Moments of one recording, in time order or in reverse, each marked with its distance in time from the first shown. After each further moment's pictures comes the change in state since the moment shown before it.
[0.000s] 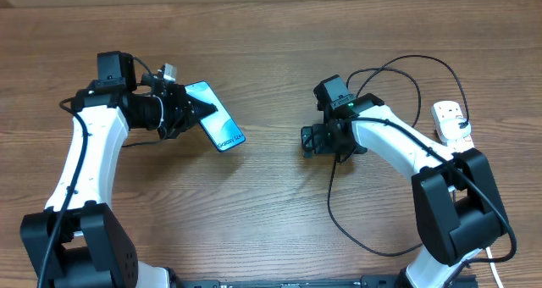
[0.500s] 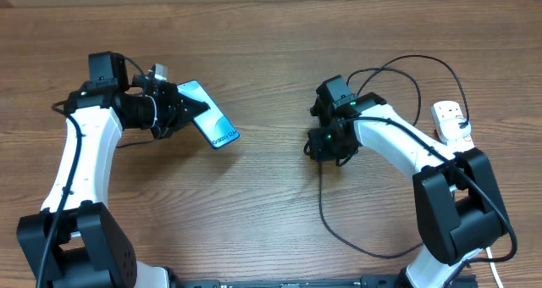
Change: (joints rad) left arm 0.034 0.000 0.000 0.003 -0.017 -0.029; right arm -0.018 0.000 -0.001 -0.028 -0.181 -0.135
